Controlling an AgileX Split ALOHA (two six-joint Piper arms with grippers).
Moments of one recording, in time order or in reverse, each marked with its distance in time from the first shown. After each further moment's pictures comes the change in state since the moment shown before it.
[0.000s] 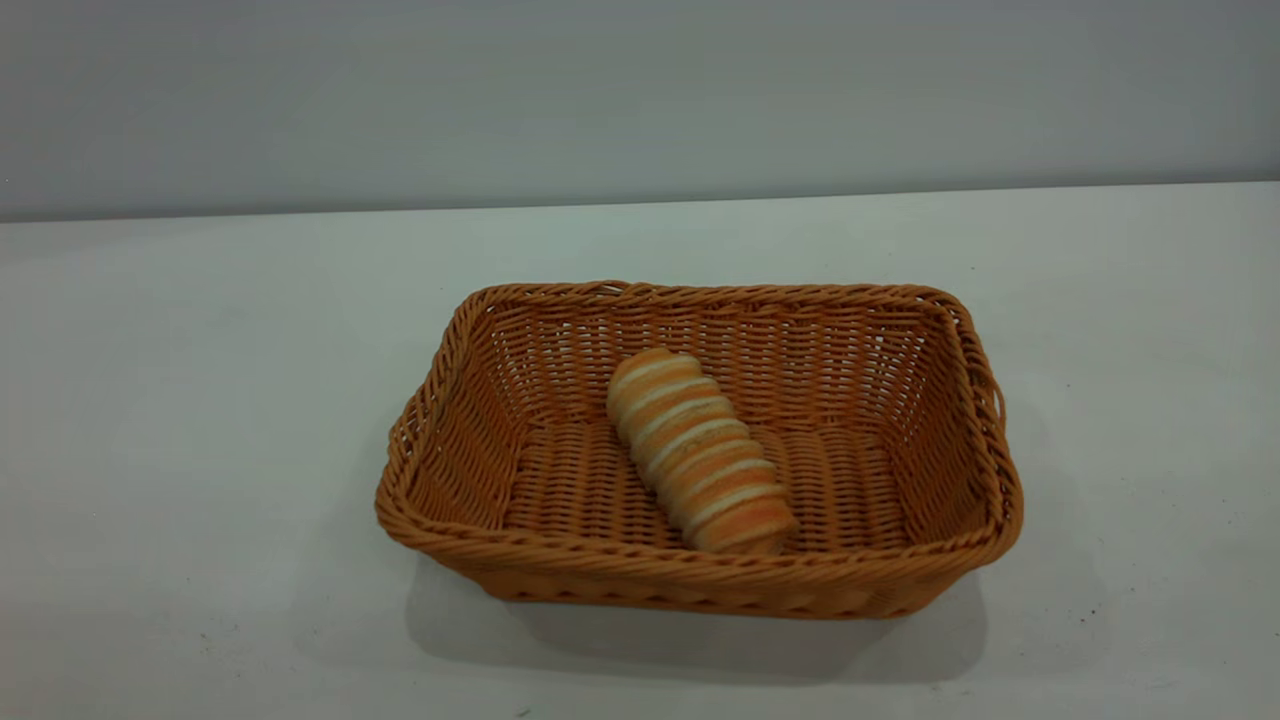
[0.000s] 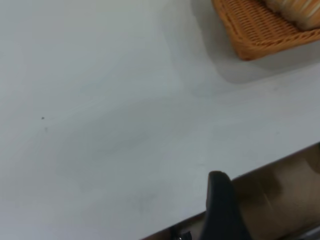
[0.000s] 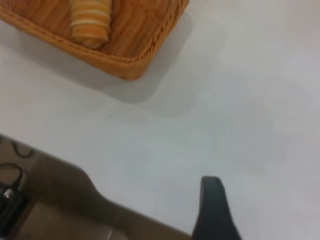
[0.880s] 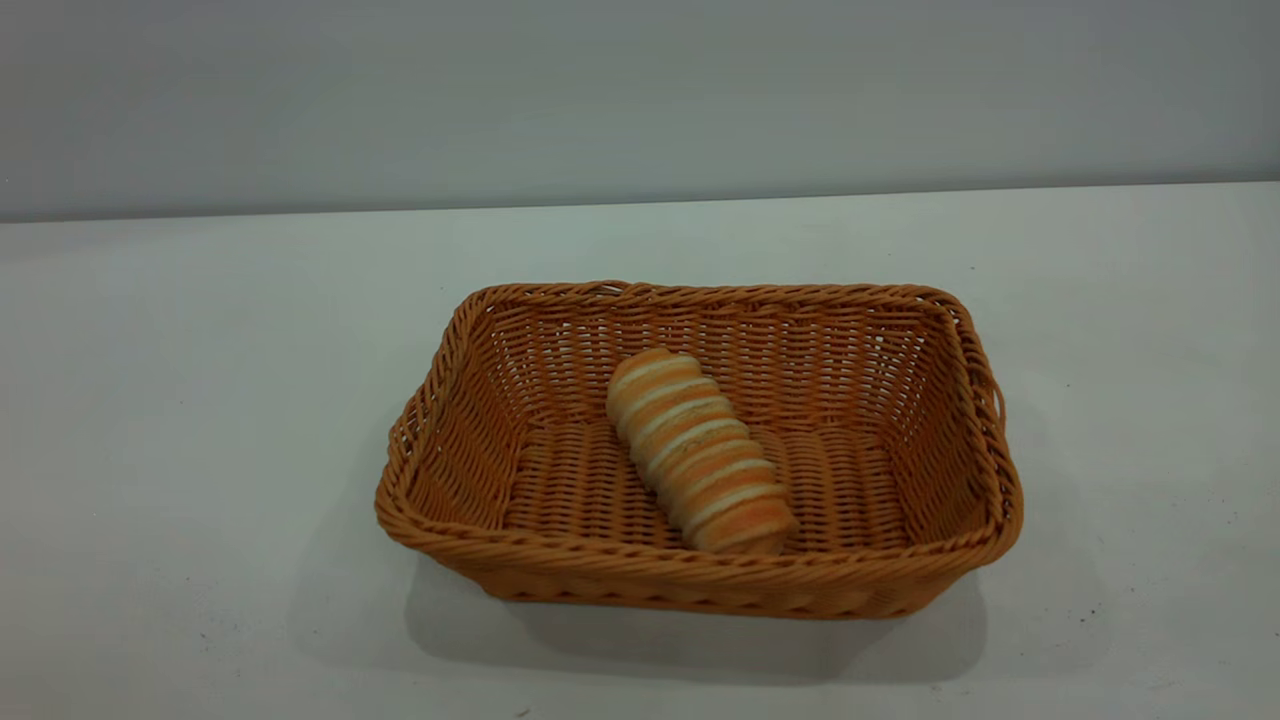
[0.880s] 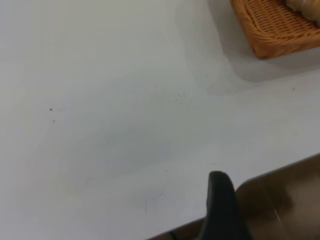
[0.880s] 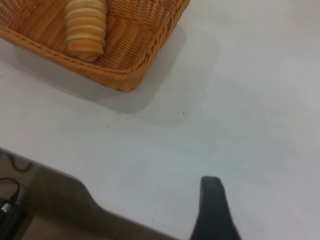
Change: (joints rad) left arm 0.000 -0.134 0.105 0.029 -0.015 -0.039; right arm 0.000 -0.032 0.000 -0.007 0.000 0.015
